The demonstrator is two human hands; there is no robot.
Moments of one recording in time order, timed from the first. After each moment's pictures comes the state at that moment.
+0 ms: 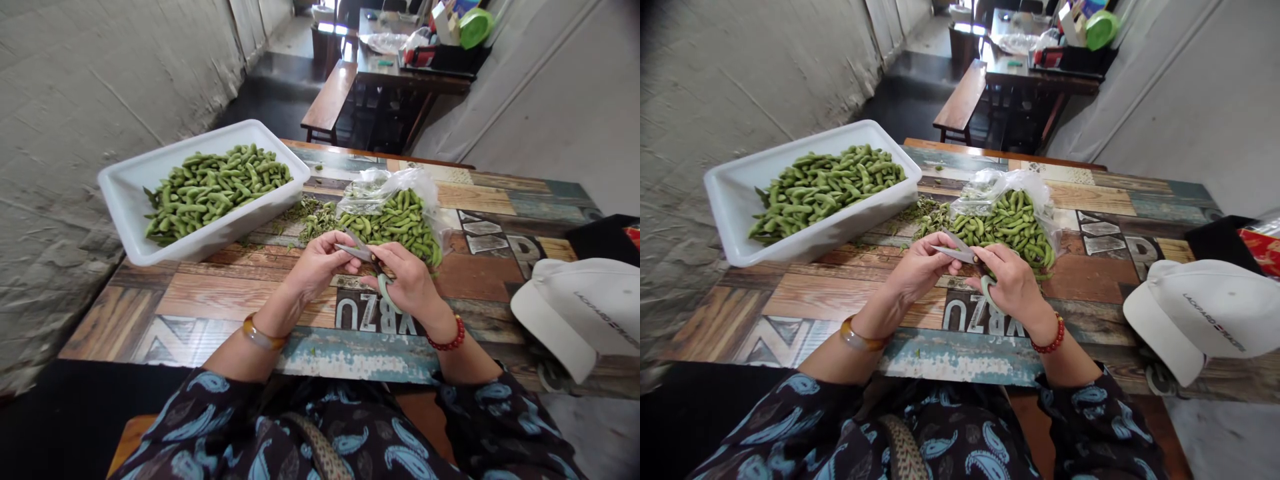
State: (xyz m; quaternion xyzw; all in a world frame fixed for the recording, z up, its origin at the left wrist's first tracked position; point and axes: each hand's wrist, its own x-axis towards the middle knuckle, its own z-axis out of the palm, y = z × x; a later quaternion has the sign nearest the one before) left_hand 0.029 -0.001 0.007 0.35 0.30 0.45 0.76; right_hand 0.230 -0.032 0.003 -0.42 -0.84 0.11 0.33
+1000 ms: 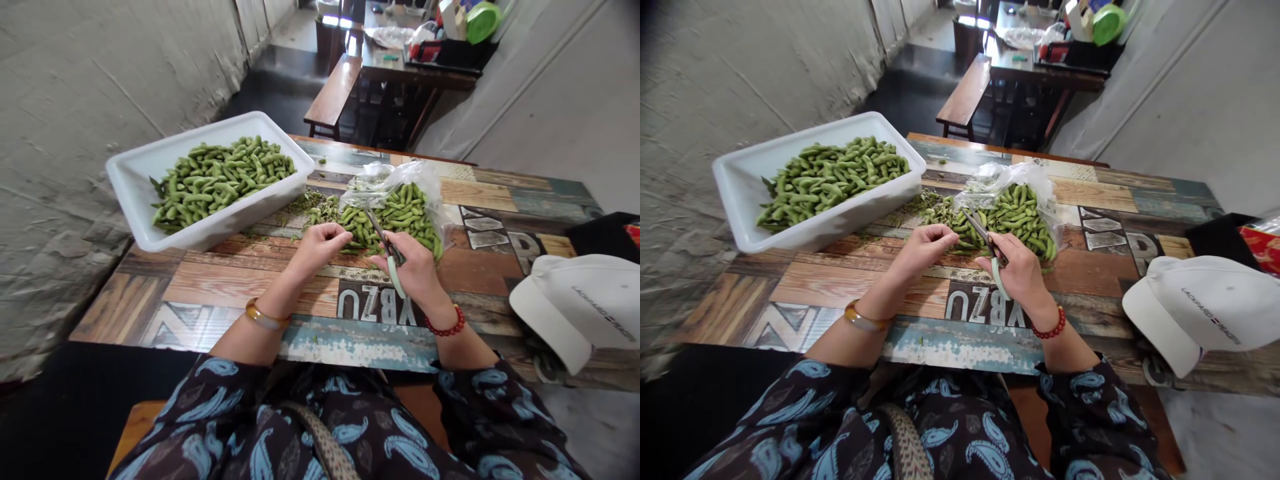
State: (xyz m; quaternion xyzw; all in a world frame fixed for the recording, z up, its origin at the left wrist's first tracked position) left_hand 0.018 0.013 -0.001 0.59 0.47 0.39 0.52; right_hand 0.234 -0.025 -0.007 -0.48 -0.79 0.10 0.38
